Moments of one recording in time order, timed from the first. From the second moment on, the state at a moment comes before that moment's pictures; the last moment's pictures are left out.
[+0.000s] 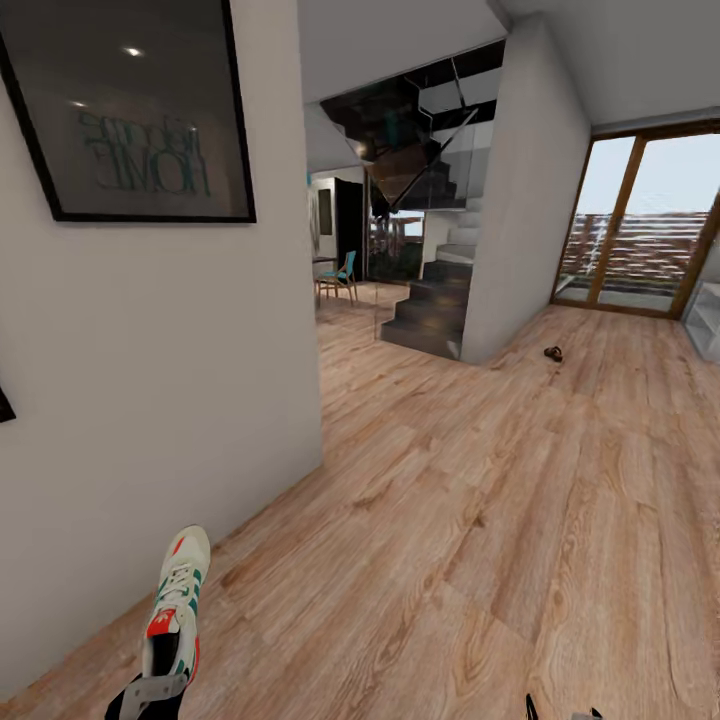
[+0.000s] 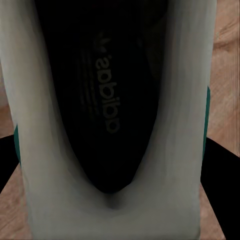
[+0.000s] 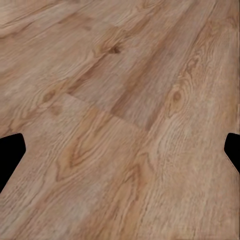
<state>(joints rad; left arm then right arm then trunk) -0.27 0.17 0.15 -0.28 0.09 -0.57 -0.21 -0.02 -0.02 -0.29 -0.69 0.11 -0.44 0.00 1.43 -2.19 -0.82</state>
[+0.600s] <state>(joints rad) -0.27 0.17 0.15 -0.28 0.09 -0.57 -0.21 -0.02 -0.02 -0.29 -0.69 0.11 -0.44 0.00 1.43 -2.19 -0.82</state>
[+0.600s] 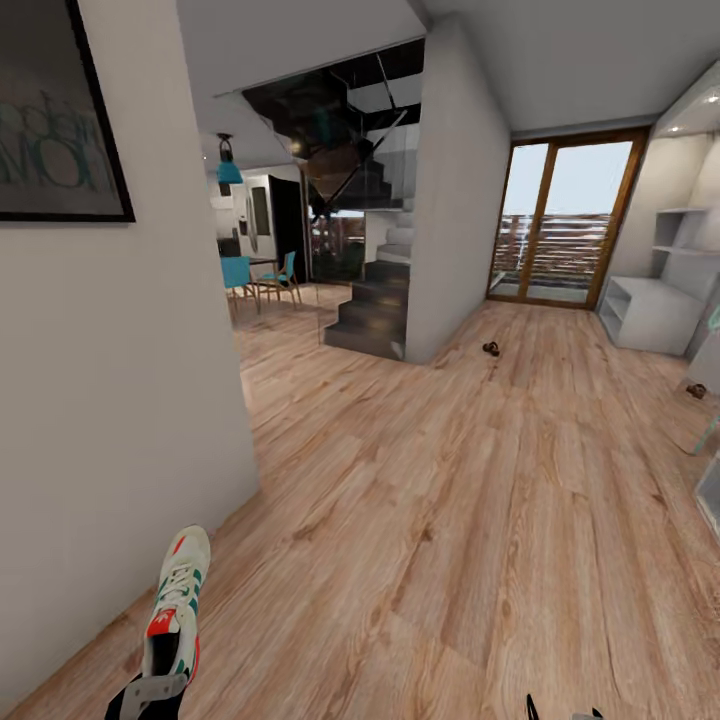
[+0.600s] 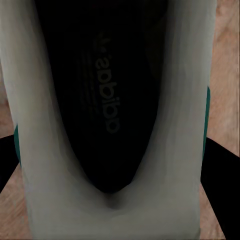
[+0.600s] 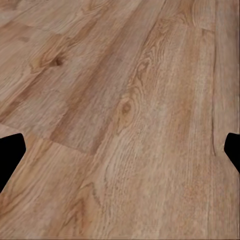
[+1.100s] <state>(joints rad) -0.27 0.17 0.15 -0.28 0.09 -0.57 -0.21 -0.02 -0.02 -0.29 -0.69 0.11 -0.44 0.00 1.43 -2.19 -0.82</state>
